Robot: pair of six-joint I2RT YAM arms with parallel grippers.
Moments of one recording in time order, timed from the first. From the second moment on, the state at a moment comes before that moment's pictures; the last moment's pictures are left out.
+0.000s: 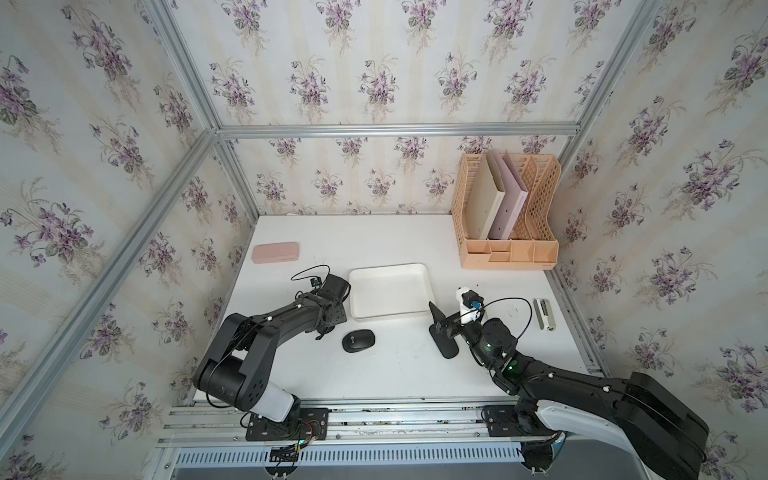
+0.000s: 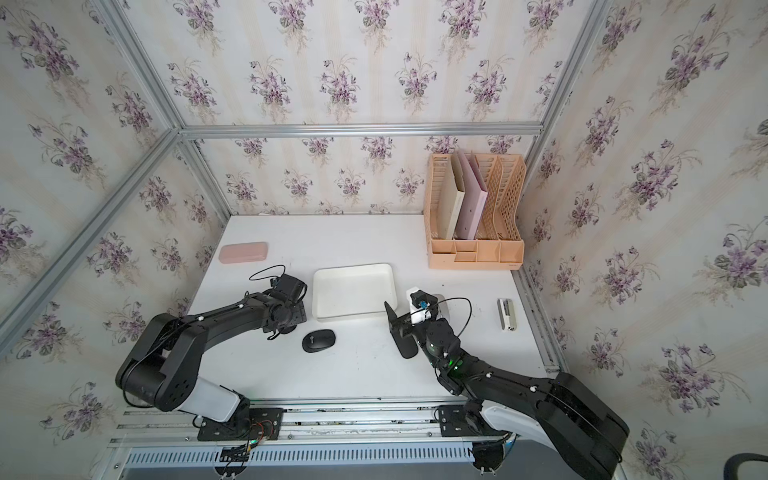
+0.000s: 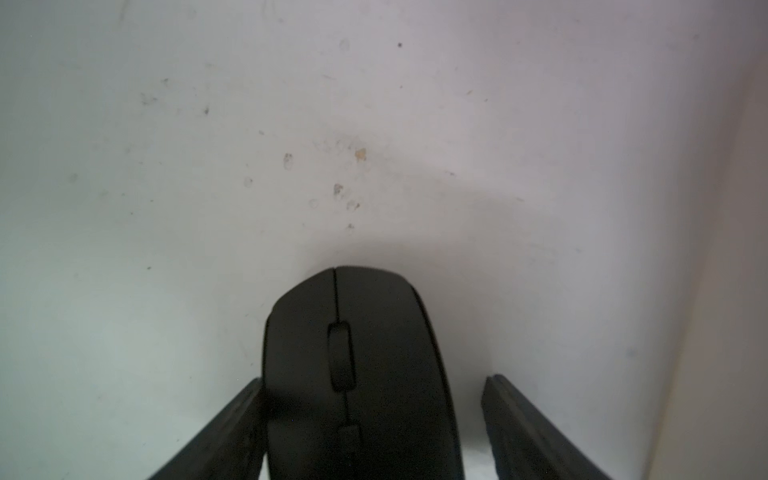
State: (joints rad) left arm -0.36 1.54 0.73 -0.44 -0.32 -0.65; right arm 0.82 1.05 0.16 0.80 0.32 0.05
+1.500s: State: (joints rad) left arm -0.63 1.71 1.14 -0.59 -0.41 -0.51; right arm 0.82 0.97 0.09 0.88 0.36 0.04
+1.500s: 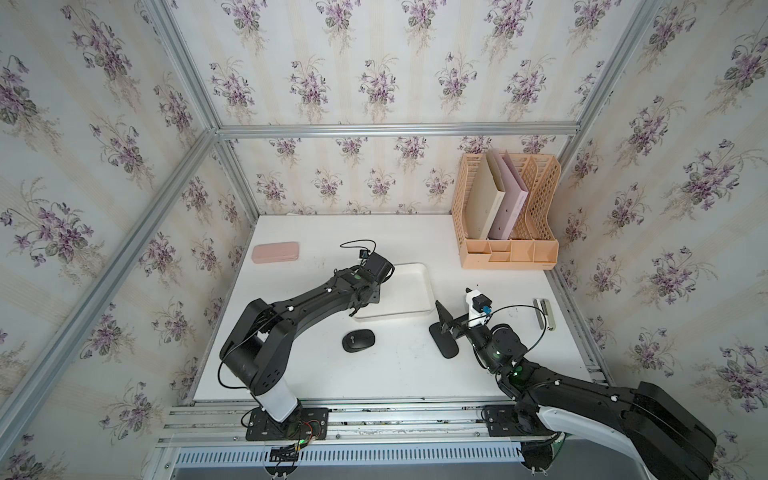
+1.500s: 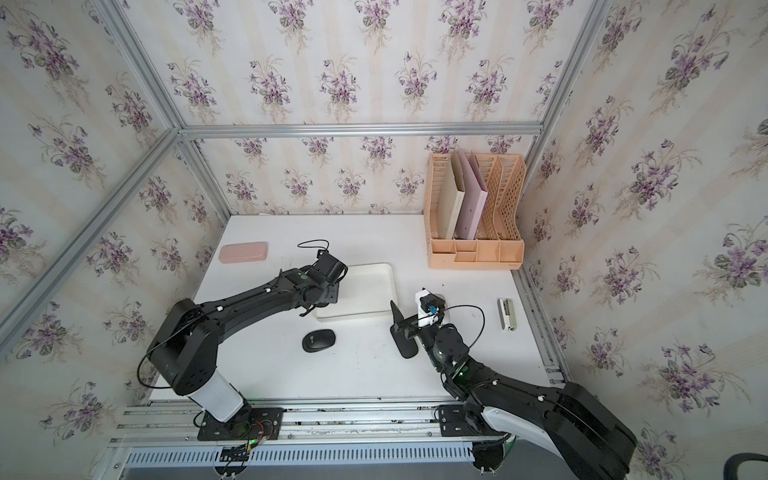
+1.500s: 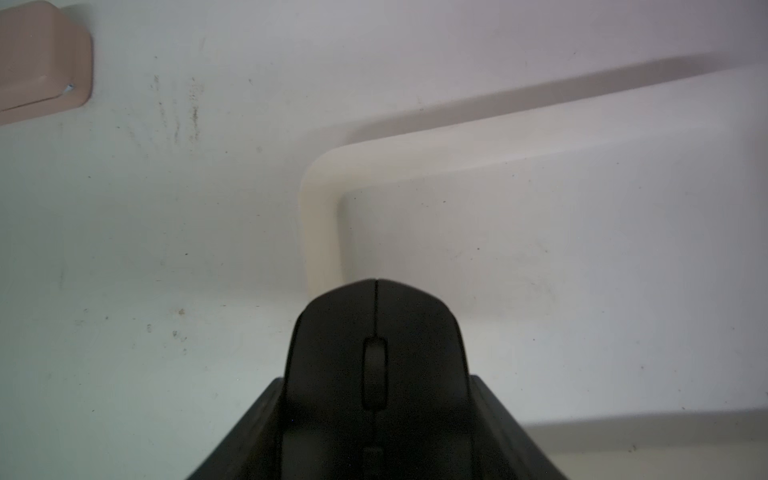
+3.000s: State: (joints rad) left arm -0.49 2.06 1.39 -0.47 -0.40 -0.35; right arm 0.82 1.00 0.10 0.90 0.37 0.01
